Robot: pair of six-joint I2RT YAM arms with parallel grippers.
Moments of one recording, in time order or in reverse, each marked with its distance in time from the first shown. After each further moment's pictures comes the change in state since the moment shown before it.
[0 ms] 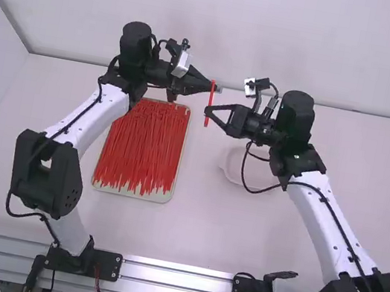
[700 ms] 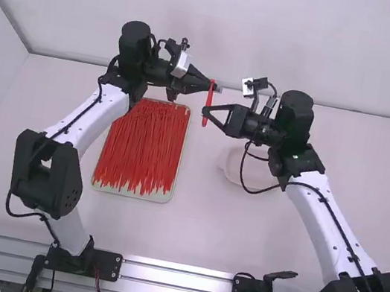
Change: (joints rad) left arm 0.000 0.000 0.000 0.041 0.004 0.000; right arm 0.008 0.000 0.000 0.022 -0.024 0.041
